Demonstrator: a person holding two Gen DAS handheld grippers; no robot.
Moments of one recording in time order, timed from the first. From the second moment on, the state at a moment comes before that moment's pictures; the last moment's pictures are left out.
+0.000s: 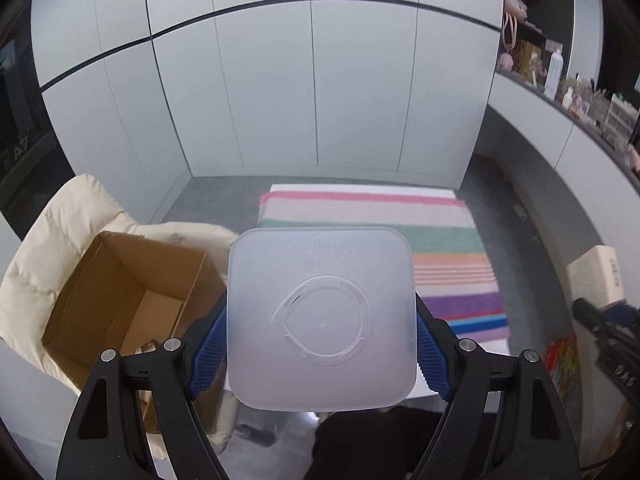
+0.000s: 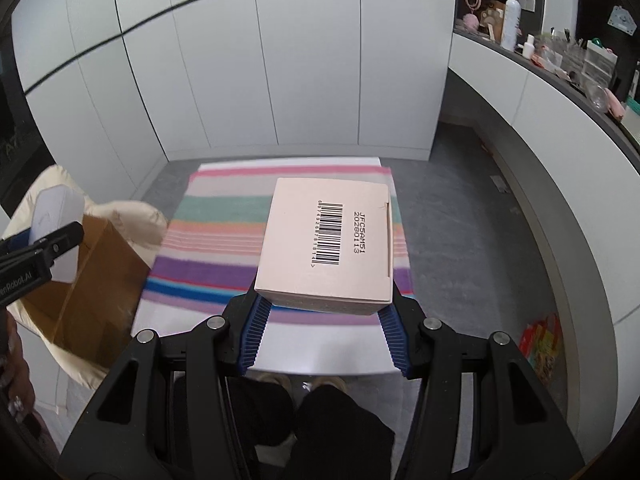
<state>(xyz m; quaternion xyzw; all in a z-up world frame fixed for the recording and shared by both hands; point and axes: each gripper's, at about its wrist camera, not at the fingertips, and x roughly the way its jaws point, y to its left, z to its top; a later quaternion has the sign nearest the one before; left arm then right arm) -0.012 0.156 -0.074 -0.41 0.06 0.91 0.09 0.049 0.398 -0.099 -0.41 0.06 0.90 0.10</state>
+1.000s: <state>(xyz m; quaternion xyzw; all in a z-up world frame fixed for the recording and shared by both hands) 0.005 0.045 -0.094 -0.43 0.01 0.90 0.01 0.032 0.310 -0.100 -0.43 0.03 0.90 0.00</state>
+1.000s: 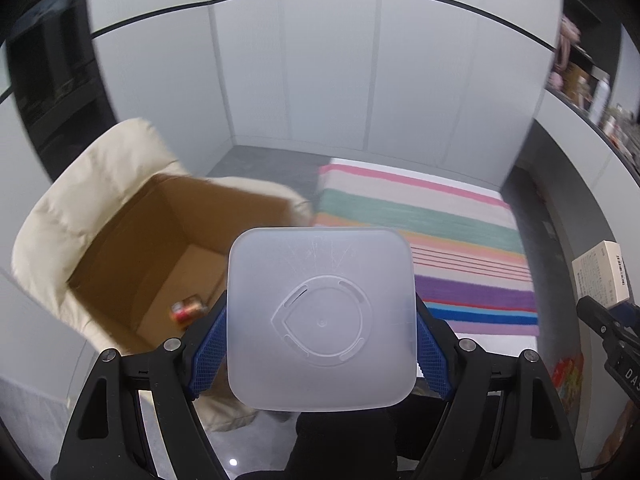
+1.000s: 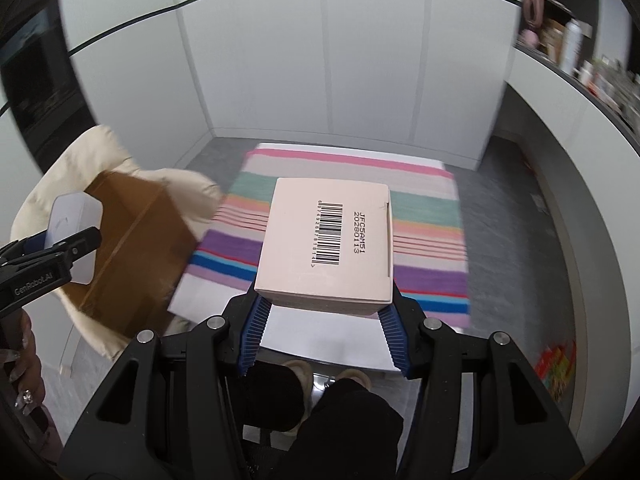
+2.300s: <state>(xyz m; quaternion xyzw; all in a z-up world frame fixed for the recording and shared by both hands) -0.053 -0.198 -0.117 -0.43 -0.11 0.88 -0.17 -0.071 0.018 -0.139 -0.44 -0.11 0.86 -0.25</state>
